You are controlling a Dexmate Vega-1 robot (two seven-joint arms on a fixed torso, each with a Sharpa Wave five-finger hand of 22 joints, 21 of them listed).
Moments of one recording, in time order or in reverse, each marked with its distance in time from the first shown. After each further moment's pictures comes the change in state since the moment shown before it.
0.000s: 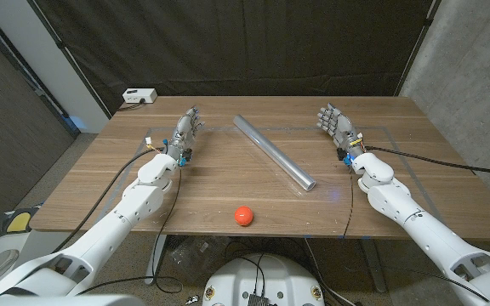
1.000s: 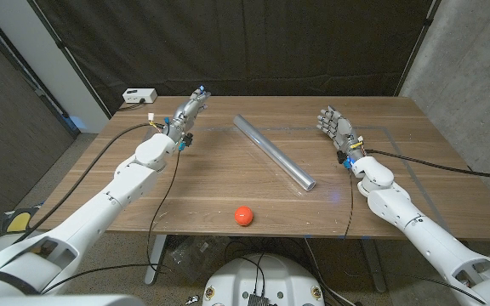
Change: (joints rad) left arm -0.092 0.117 0.054 -0.138 0.216 0.092 0.048; left_hand 0.192 -0.027 0.087 -0.149 -0.067 0.011 -0.034 0.030 0.005 0.079 0.035 0.036 0.005 0.077 0.057 0.016 -0.005 0.009 0.090 0.027 -0.007; right arm -0.027 0.005 0.004 -0.013 0.004 0.028 -0.002; right_hand 0.011 -0.001 0.004 -0.004 0.004 0.011 -0.004 0.000 0.000 0.014 0.014 0.000 0.005 0.030 -0.001 0.008 0.000 0.014 0.007 0.000 0.000
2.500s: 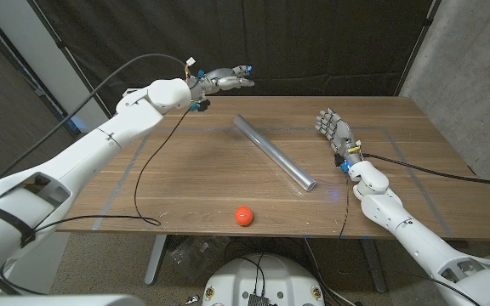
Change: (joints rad) left arm -0.391 0.094 0.250 -0.170 0.392 0.273 -0.359; left_hand 0.061 -0.037 -0.008 -0.055 -0.008 0.020 0.000 -0.012 0.000 0.034 -0.008 -0.005 0.000 0.049 -0.004 -0.002 0.006 0.058 0.029 0.008 0.003; right arm 0.025 0.071 -0.002 0.129 0.013 0.119 0.058; right_hand 0.005 -0.005 -0.004 -0.004 0.000 -0.002 -0.002 0.000 0.000 0.000 0.000 0.000 0.000 0.004 0.003 0.000 0.000 0.011 0.011 0.000 0.000
